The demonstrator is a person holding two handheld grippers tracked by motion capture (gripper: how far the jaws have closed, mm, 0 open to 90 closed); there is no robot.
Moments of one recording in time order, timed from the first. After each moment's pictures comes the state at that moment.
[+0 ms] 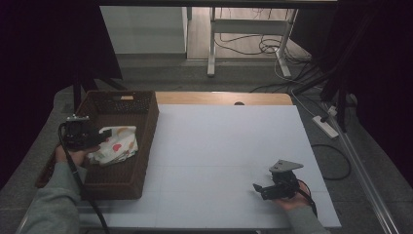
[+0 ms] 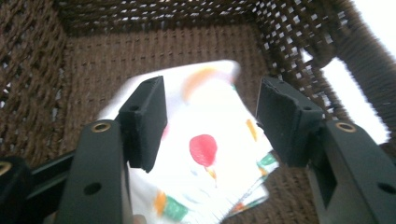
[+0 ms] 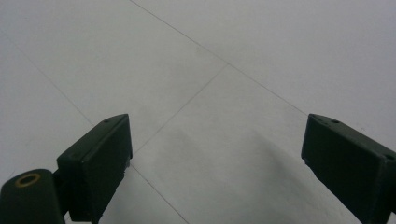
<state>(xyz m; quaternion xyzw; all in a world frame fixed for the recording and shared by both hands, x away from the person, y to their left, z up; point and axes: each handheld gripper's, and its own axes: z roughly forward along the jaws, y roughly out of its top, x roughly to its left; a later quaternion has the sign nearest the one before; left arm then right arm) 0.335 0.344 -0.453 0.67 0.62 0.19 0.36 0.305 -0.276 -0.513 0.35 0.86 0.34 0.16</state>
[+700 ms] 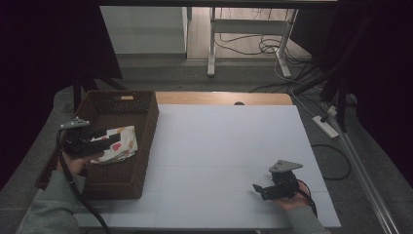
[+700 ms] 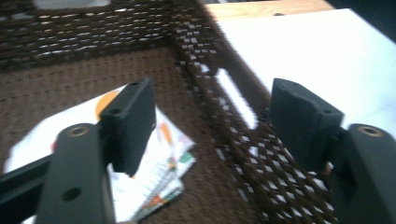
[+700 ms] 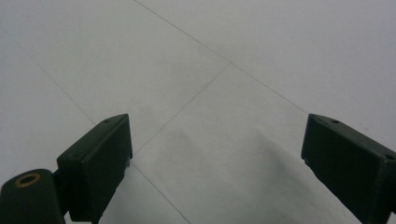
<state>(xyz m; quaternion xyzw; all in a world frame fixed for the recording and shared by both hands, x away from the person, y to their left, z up) 0.297 0.315 -0.426 0.71 0.53 0.17 0.44 0.305 -0.276 -0.514 0.35 0.86 0.33 0.16</state>
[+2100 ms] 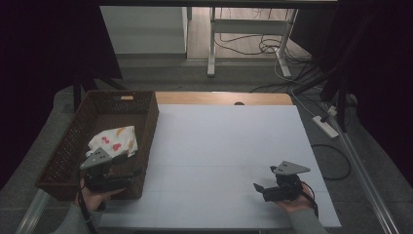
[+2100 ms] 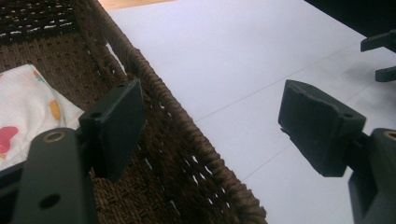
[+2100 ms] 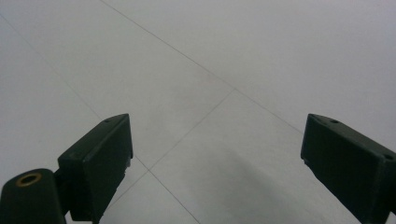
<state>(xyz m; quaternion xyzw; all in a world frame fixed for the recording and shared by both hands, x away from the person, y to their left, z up) 0.230 0.244 -0.446 0.74 0.46 0.16 0.46 0.292 -0.279 -0.501 0.33 0.84 0.38 0.18</state>
